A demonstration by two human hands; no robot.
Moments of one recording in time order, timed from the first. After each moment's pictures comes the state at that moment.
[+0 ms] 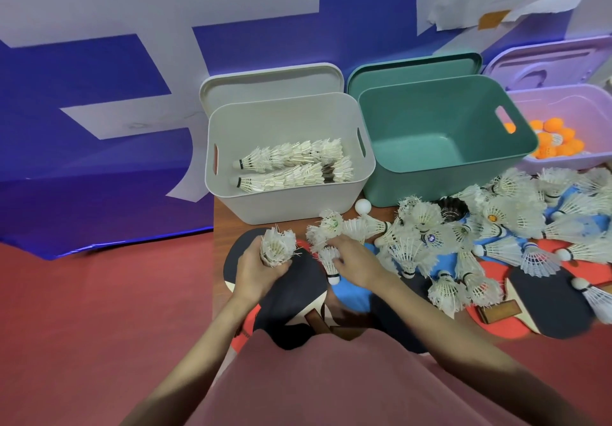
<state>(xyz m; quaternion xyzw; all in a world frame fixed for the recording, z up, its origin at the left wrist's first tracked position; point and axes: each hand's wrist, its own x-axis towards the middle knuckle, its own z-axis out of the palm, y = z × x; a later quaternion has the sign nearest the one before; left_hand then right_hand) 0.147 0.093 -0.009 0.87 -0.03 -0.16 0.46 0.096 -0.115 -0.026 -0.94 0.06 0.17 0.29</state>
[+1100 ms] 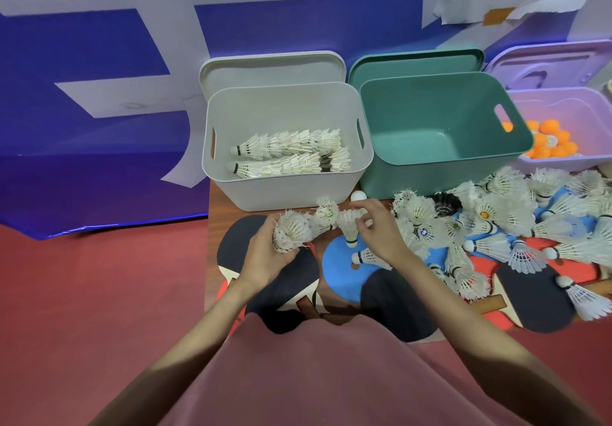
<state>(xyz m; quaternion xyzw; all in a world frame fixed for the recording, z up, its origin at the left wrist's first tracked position) 0.138 0.076 0.003 0.84 -0.13 -0.17 0.49 0.094 -0.163 -0.010 -0.90 0.14 -0.03 0.41</state>
